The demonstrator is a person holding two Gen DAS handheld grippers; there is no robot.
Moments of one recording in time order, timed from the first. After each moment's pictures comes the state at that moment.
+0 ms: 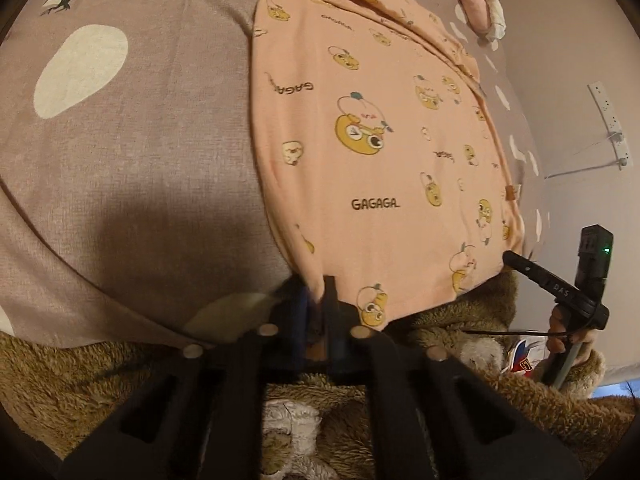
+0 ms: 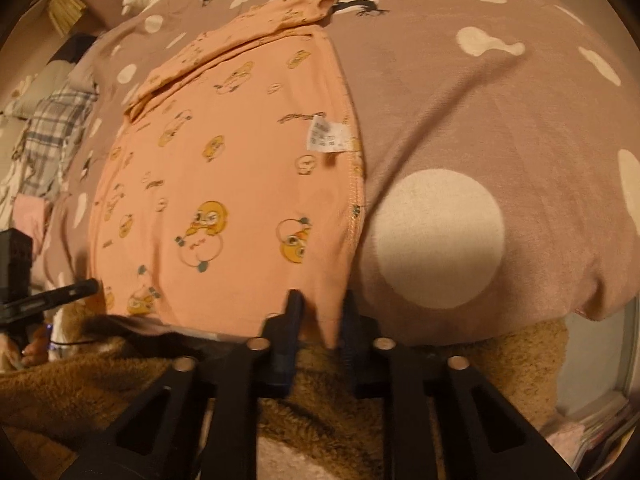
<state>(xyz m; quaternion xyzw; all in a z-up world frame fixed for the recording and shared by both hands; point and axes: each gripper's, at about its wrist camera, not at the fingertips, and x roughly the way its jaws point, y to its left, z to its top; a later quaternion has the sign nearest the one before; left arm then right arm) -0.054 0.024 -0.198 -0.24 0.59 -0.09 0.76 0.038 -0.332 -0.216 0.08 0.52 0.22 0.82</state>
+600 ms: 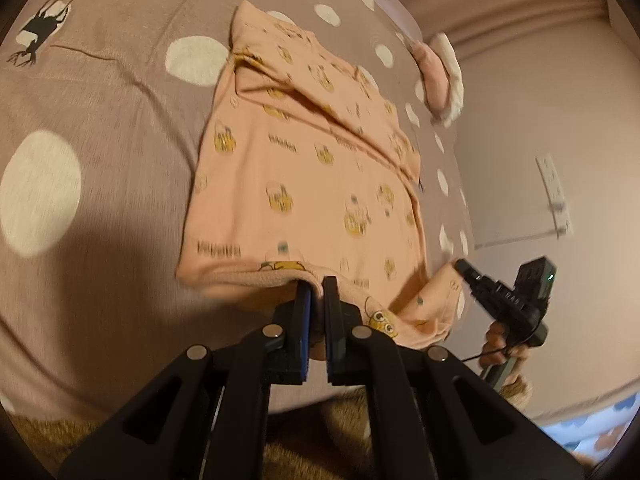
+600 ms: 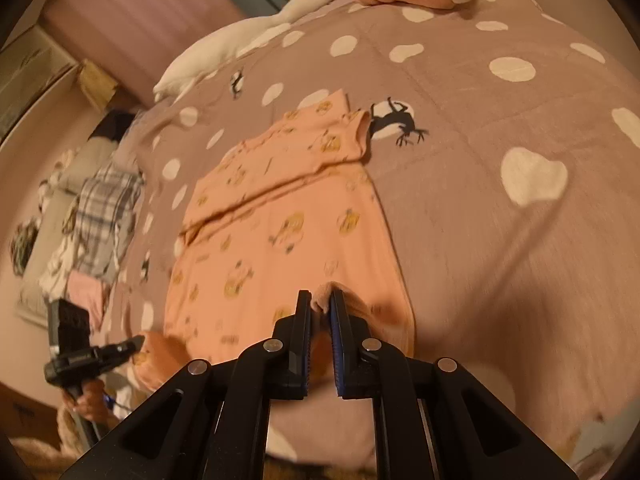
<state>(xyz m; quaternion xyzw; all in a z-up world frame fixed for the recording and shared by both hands) 0.008 0.055 -0.155 -0.36 0.49 -0.14 0.78 0.115 -0.341 -0.157 0.21 0.42 0.27 0.84</state>
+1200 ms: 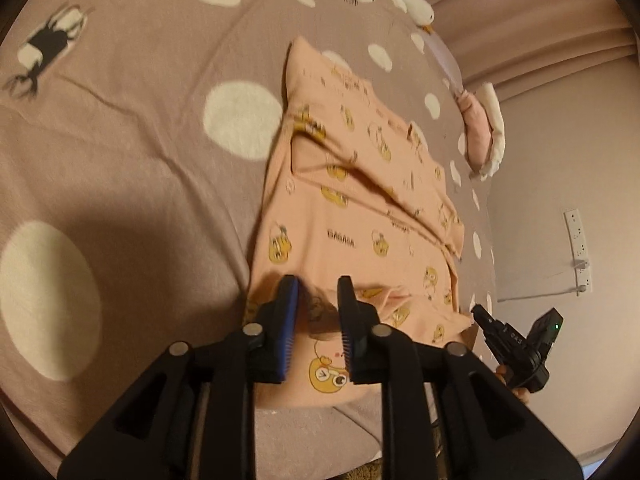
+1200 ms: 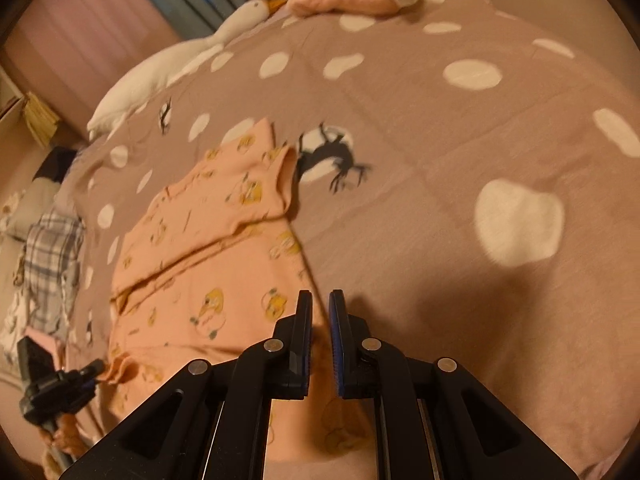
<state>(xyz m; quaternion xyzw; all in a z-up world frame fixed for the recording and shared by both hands) 0.051 0.099 -0.164 -0.38 0.47 -0.06 0.79 0.159 -0.355 -0.164 0.21 0.41 0.16 0.87</state>
